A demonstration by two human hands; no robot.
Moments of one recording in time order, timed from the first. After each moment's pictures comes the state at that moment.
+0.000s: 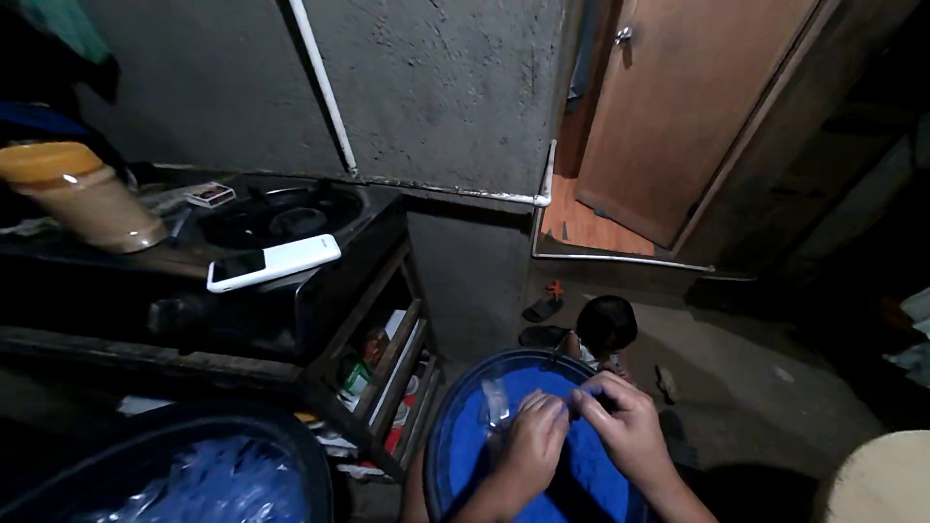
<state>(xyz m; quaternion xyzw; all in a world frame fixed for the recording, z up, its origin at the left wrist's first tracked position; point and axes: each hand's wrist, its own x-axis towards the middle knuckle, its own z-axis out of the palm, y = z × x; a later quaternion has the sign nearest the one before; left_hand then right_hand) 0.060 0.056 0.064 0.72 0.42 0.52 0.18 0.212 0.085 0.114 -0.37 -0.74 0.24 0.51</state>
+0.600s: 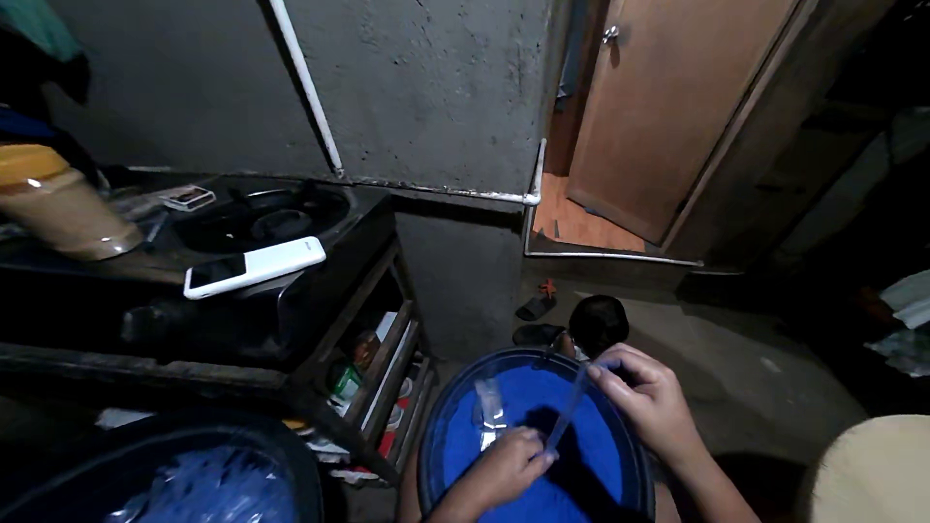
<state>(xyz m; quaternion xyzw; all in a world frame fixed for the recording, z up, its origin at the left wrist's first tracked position) 0.029 0.061 0.014 0.81 0.39 0.26 0.34 0.236 0.097 0.152 -0.33 -0.75 0.25 0.51</state>
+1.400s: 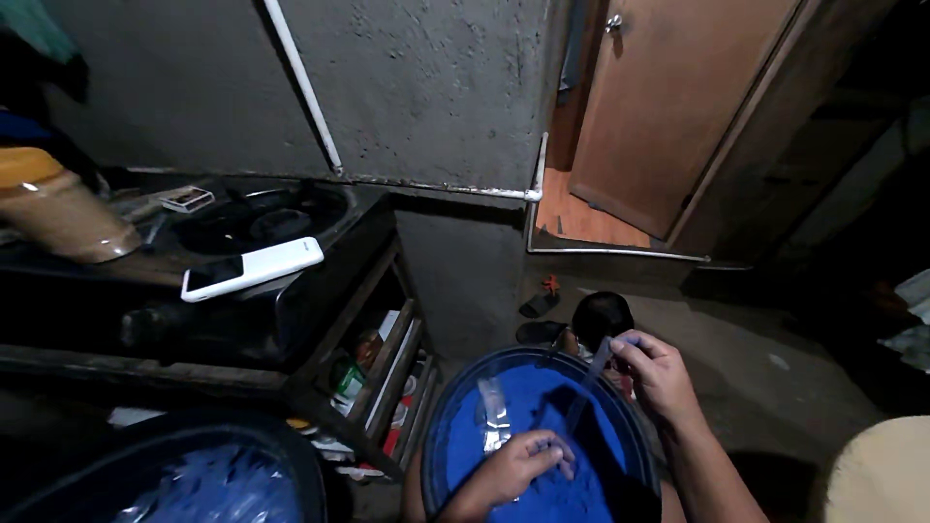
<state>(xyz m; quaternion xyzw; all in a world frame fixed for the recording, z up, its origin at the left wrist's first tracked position) 0.033 0.058 0.020 0.61 0.27 0.38 0.64 0.256 0.143 0.124 -0.36 -0.61 0.41 0.57</state>
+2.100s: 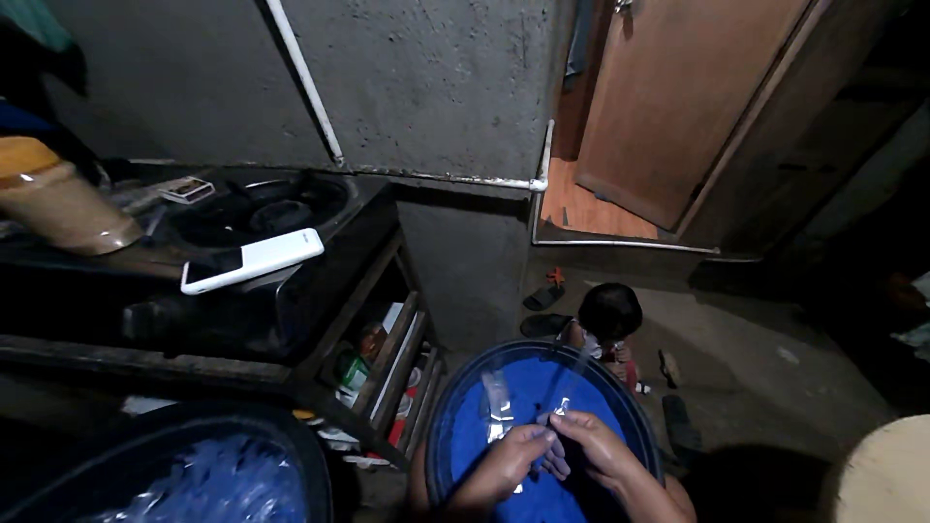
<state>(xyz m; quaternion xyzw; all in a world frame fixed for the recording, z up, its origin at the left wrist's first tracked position) 0.038 0.055 0.012 0.45 0.36 0.38 0.72 0.221 0.091 0.026 -0.36 -0.48 0.74 0.31</state>
